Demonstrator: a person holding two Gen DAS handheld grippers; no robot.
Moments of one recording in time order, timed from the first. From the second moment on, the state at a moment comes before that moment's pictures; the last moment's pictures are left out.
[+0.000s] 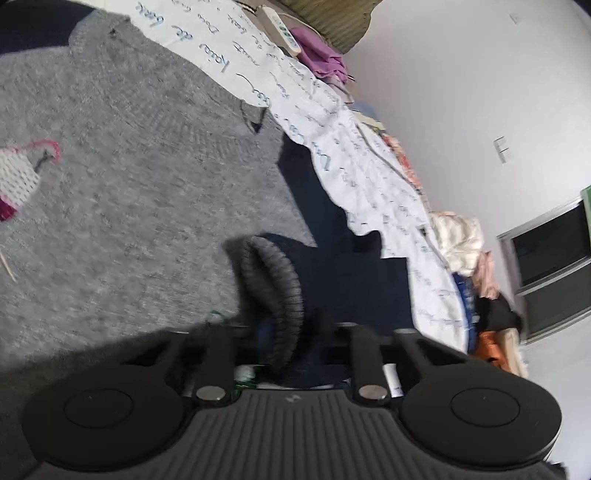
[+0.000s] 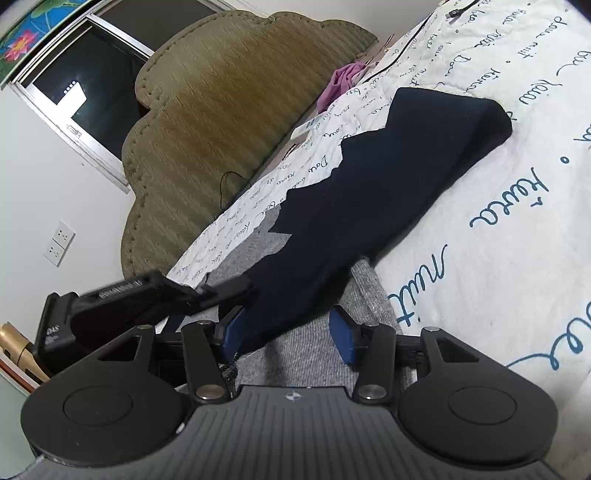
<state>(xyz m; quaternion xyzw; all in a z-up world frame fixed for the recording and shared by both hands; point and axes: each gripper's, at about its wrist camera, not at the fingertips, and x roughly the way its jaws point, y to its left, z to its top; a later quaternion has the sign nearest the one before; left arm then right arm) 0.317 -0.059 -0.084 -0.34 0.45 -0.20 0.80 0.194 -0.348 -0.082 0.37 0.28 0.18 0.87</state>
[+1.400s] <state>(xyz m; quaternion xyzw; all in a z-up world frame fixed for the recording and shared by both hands) 0.269 0.159 -0.061 -0.30 0.42 -0.01 0.85 0.205 -0.320 -0.071 0.29 0.29 0.18 0.89</state>
